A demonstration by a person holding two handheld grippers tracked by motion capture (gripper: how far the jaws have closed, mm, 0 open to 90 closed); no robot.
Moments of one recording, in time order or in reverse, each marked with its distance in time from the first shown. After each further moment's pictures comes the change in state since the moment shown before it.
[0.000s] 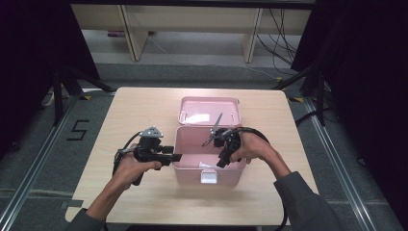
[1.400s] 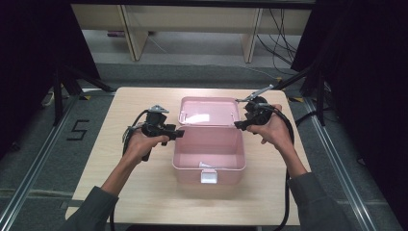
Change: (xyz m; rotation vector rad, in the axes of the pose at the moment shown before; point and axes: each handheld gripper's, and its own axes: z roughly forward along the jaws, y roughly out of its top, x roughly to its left) left arm 0.041 0.053 0.030 0.007 0.138 -0.038; right arm -0.052 -0.055 -0.064 -0.423 -0.349 0.508
